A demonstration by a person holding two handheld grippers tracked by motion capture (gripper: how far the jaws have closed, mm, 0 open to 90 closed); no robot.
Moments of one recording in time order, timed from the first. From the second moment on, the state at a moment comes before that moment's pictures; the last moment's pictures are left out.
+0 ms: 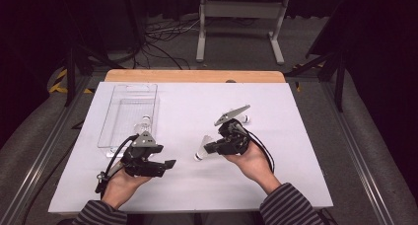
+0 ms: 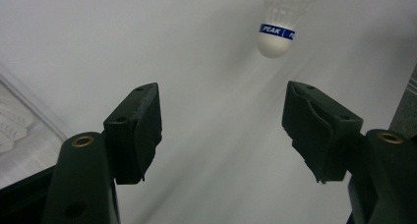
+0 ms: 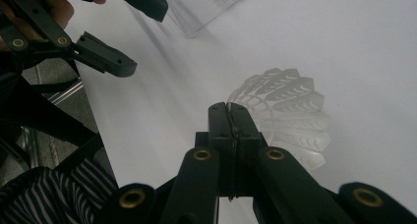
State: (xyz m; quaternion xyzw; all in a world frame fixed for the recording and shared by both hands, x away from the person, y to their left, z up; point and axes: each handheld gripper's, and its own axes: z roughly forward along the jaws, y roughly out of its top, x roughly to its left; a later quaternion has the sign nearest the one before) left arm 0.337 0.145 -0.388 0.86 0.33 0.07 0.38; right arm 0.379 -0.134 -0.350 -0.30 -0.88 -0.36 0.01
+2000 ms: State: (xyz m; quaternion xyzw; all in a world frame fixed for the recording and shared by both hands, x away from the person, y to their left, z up) left arm 0.351 0.093 -0.401 0.91 0.28 0.03 0.31; right arm 0.374 -0.104 -0.351 -0.27 -0.89 -0.37 0.04
